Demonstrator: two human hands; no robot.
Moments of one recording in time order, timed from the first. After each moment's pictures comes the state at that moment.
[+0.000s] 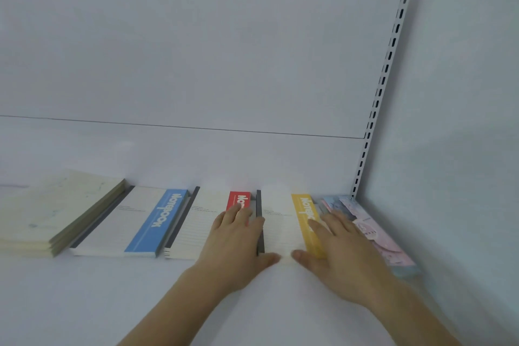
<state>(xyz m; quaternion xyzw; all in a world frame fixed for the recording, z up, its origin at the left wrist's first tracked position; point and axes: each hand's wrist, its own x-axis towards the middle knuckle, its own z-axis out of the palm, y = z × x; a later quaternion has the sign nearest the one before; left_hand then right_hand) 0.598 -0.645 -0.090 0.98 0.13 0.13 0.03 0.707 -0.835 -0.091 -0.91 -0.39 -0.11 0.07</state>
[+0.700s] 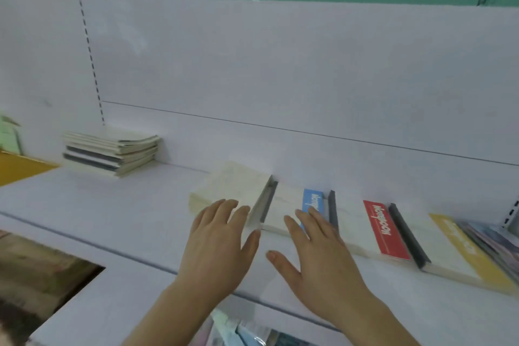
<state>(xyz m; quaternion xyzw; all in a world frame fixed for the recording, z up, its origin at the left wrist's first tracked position) 0.333 -0.484 -0.079 0.90 0.29 0.31 0.01 0.467 -0.620 -0.078 -0.83 -0.53 -0.12 0.11</state>
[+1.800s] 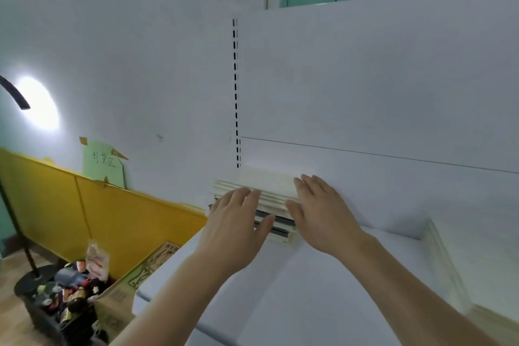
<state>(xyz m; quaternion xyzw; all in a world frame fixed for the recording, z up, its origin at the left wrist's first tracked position) 0.151 -0.053 -0.045 0.91 0.34 0.24 0.00 0.325 -0.129 -0.041 -0.79 -0.58 -0.14 0.15</state>
